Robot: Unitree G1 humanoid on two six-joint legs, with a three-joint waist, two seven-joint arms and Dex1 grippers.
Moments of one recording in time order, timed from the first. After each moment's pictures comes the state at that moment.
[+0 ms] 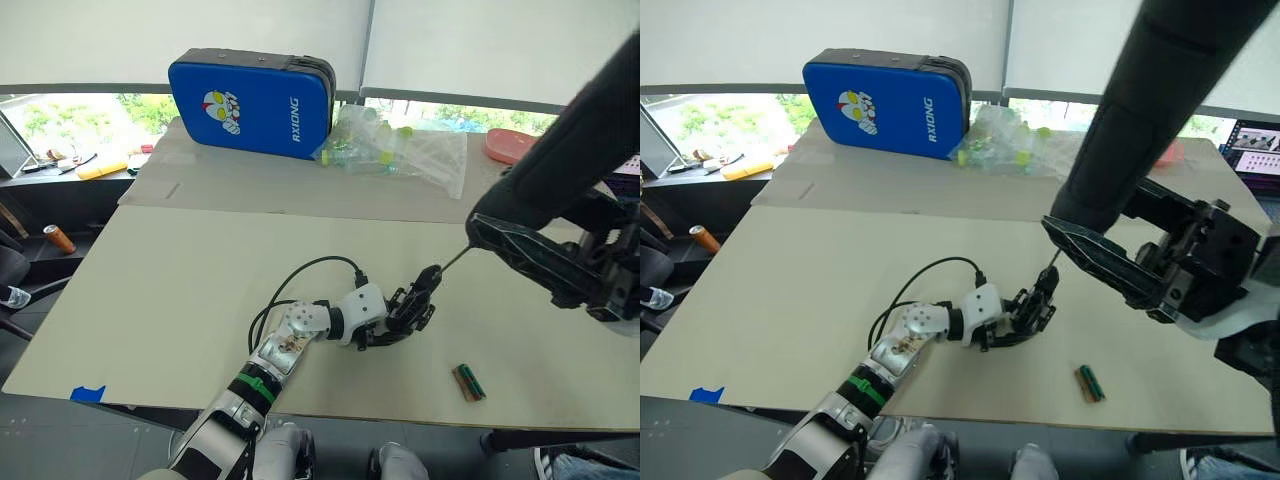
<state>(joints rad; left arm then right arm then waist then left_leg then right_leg) -0.54 0.04 -0.43 0.41 0.05 0.00 -0.86 -0.09 -0.99 -0.56 -0.82 1.24 0.38 0.48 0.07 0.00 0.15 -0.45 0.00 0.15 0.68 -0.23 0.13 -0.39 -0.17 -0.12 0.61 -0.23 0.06</state>
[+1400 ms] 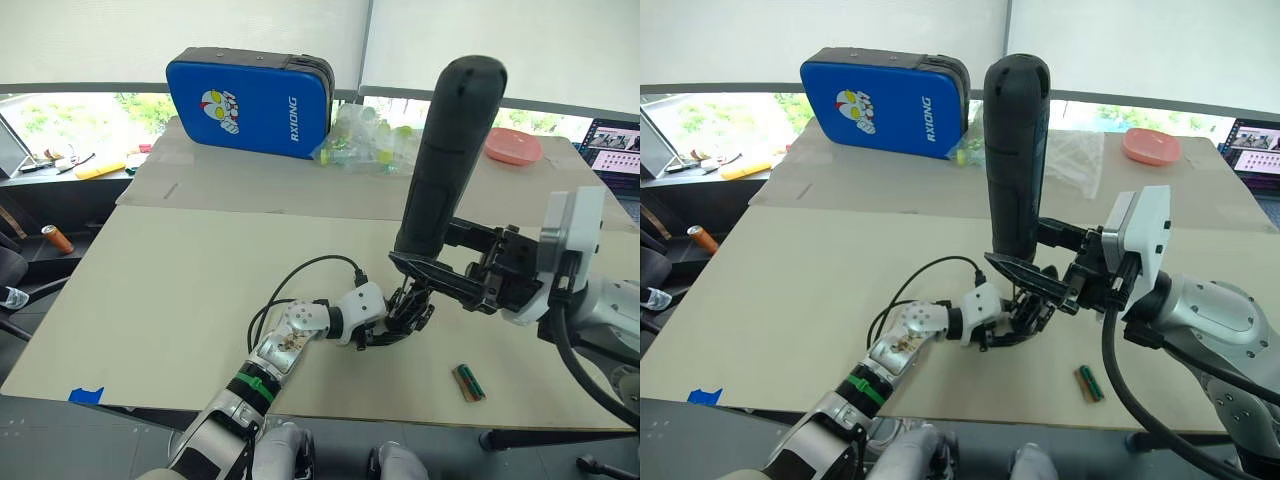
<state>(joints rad) -0.53 0.06 -0.43 0.39 0.05 0.03 -0.87 -0.21 -0.89 -0.25 -0.77 1.00 0.51 0.53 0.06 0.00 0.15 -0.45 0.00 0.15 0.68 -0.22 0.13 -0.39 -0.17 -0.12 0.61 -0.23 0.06</state>
